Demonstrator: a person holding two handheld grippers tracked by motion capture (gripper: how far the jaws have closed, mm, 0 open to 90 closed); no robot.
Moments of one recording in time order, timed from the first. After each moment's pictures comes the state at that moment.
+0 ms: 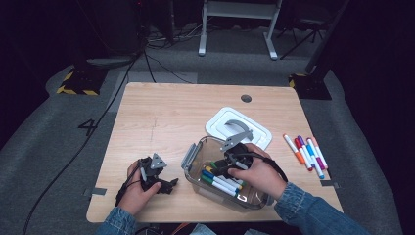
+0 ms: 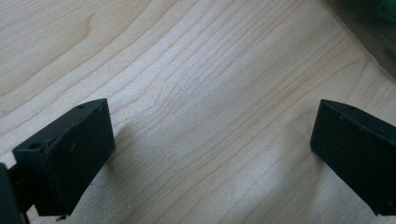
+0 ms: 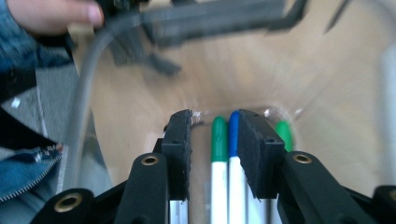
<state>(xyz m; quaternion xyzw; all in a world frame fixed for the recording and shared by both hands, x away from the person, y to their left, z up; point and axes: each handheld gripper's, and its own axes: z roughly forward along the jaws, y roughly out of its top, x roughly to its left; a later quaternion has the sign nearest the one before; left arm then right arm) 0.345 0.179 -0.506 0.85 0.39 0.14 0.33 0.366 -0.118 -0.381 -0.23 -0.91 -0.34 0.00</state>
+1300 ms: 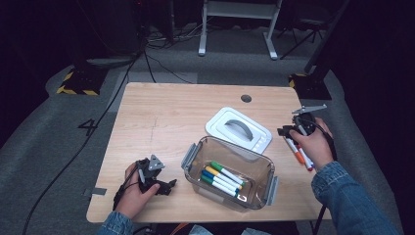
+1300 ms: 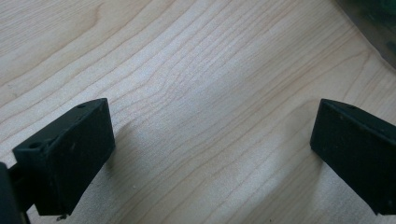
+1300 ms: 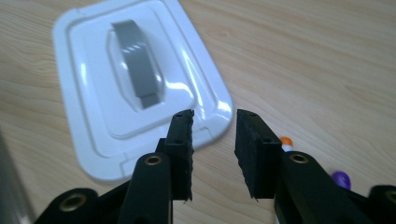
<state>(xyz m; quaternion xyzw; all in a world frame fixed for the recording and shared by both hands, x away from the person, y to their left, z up) 0.340 0.184 -0.506 0.85 0.39 0.14 0.32 0.463 -0.311 -0.388 -0.47 -0.81 -0.30 -0.16</state>
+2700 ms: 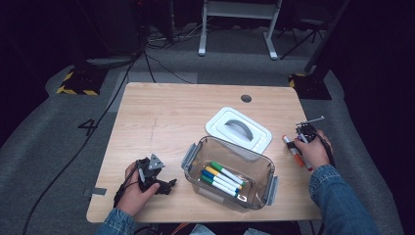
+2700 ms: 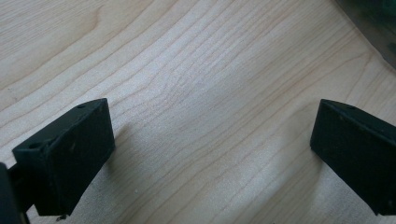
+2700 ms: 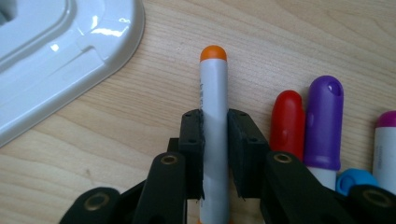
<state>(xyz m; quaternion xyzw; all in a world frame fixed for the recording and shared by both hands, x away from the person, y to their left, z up) 0.342 0.184 -0.506 0.85 0.39 0.14 0.33 0.486 -0.359 -0.466 -0.57 -0.79 -0.21 -0.11</state>
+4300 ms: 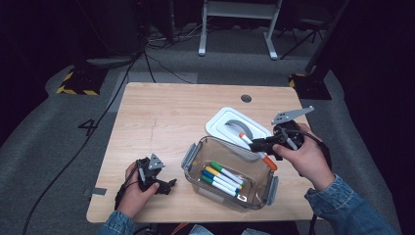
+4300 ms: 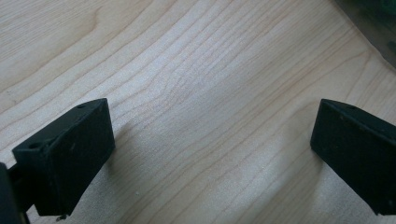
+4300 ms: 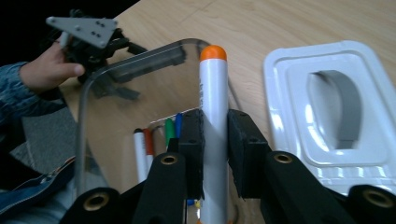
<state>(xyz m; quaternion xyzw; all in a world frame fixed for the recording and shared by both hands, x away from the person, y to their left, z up) 0.343 0.184 -0.506 0.85 0.39 0.14 0.33 0.374 -0.213 -0.306 -0.31 -0.87 -0.39 -0.03</state>
